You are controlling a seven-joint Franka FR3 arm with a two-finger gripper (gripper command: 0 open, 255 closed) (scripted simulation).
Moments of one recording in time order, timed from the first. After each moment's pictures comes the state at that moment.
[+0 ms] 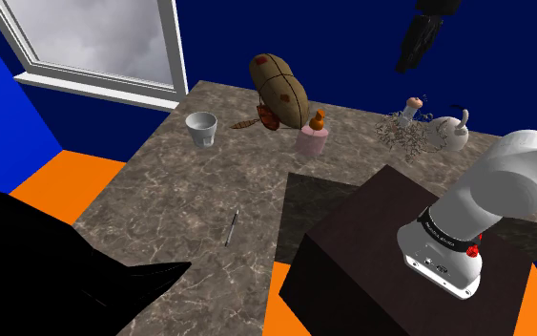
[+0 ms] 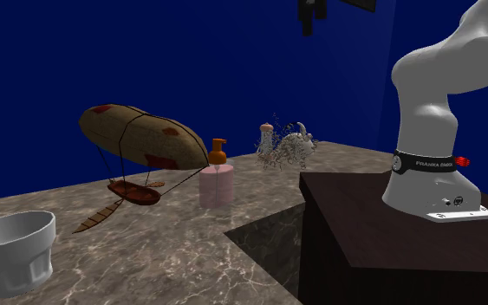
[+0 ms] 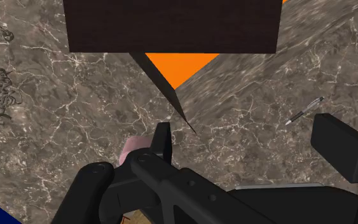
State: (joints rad) arm 0.00 -0.78 -0.07 -2.36 0.08 1.49 -0.13
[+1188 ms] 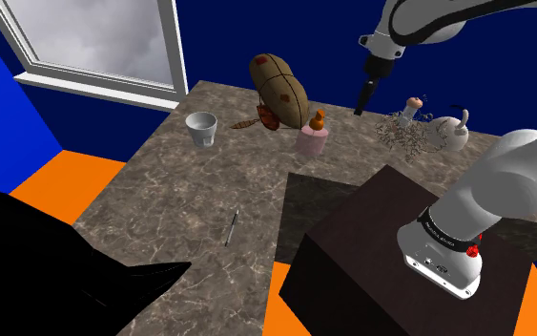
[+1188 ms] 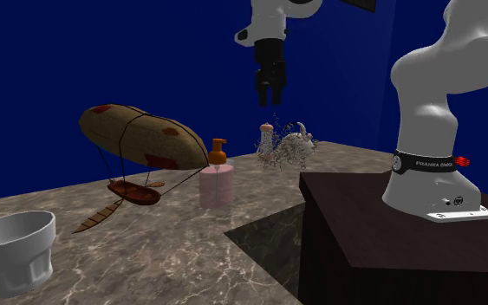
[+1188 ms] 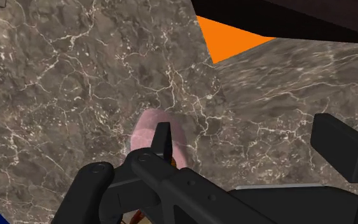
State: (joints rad) arm 0.03 -0.46 -0.23 -2.58 -0.05 2.09 -0.50
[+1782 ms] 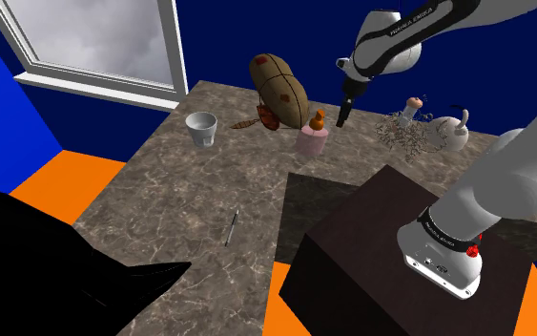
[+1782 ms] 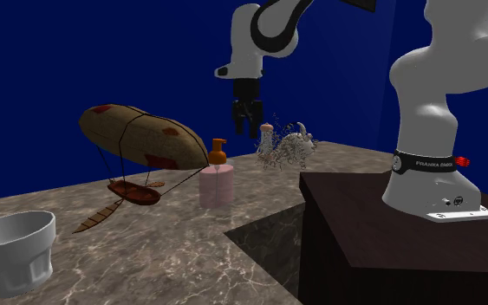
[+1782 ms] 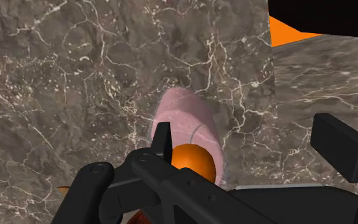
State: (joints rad) arm 0.07 -0.11 -0.30 -2.52 -0.01 2.42 -0.73
